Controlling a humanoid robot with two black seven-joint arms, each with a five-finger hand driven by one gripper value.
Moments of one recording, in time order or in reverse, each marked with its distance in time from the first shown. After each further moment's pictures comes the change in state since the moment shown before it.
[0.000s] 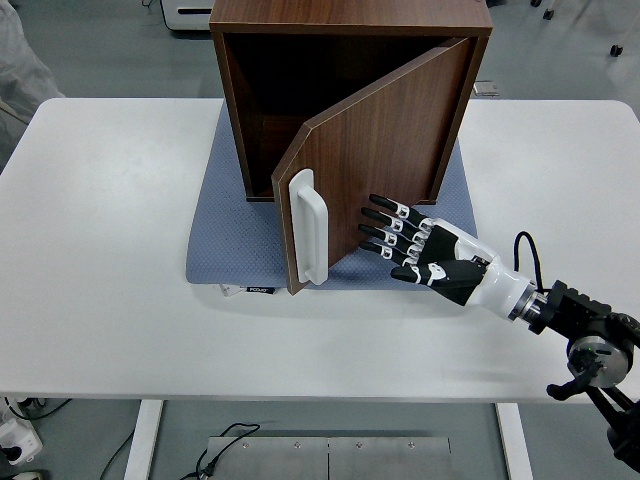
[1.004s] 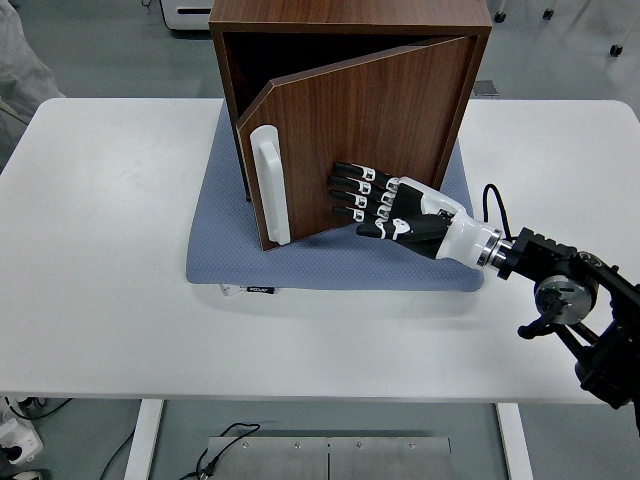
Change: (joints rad) left arm -0.034 0.000 0.000 0.000 -0.001 0.000 0.000; right arm 0.272 0.071 -0.094 -0.217 0.060 0.000 -0.027
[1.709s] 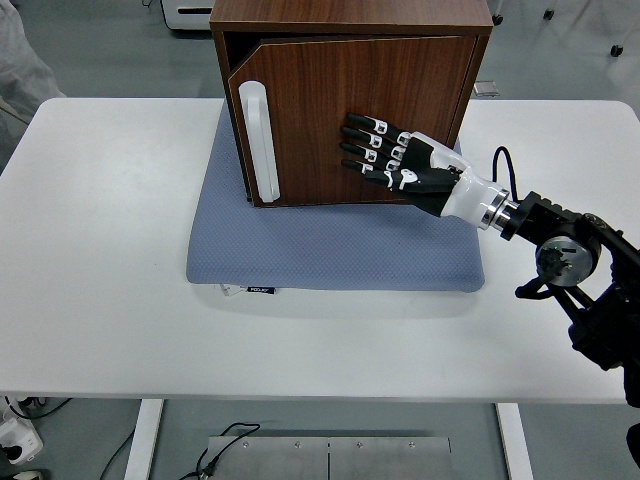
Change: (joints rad) left arm -0.006 0.000 0.000 0.000 -0.001 0.000 0.000; right arm 0.086 0.035 0.073 -0.113 0.016 0.000 -0.007
